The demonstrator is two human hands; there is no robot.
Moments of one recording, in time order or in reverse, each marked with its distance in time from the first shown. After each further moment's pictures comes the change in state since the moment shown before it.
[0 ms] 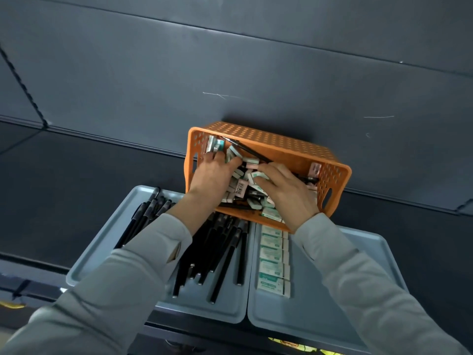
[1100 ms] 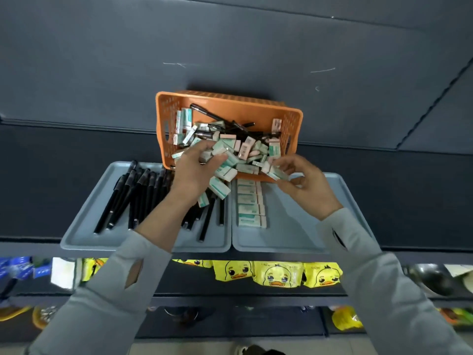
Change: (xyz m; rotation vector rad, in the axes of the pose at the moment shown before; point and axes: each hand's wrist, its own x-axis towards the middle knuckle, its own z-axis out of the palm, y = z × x) left_hand -0.093 0.040 -0.033 -1.196 0.071 -0.238; right_hand -0.113 -0.023 -0.063 0.796 0.066 0.691
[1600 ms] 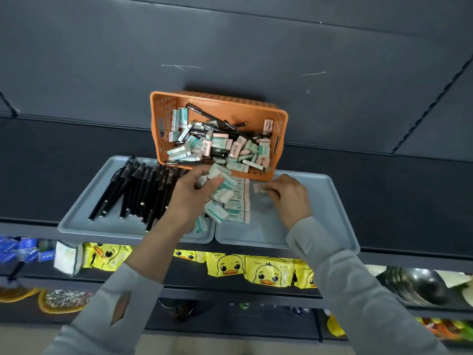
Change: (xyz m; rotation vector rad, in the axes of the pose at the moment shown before) left_hand -0.063 0.007 0.022 -0.320 -0.033 -0.193; right_hand -0.018 0.029 0.015 -0.536 0.045 -0.022
